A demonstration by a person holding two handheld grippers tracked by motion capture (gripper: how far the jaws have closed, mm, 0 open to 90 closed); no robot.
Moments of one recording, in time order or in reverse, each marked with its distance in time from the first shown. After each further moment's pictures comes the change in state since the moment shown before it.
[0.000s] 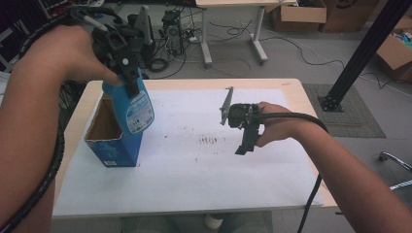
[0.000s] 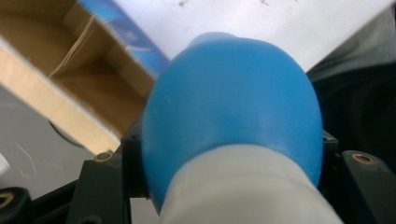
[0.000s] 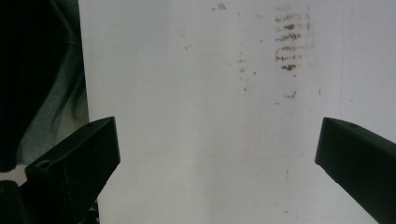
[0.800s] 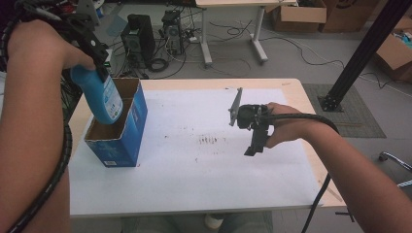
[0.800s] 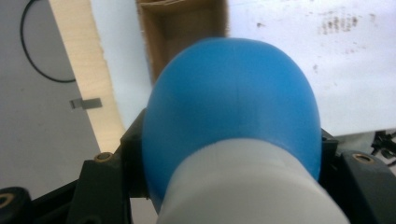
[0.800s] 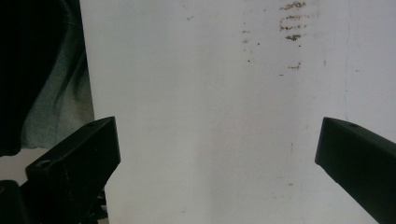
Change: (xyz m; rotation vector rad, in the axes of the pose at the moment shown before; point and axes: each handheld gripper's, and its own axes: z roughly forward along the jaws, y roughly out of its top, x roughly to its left) left arm 0.082 -0.026 0.008 -0.048 -0.025 -0.552; right arm 0.002 -0.019 -0.002 0.022 0.006 0.024
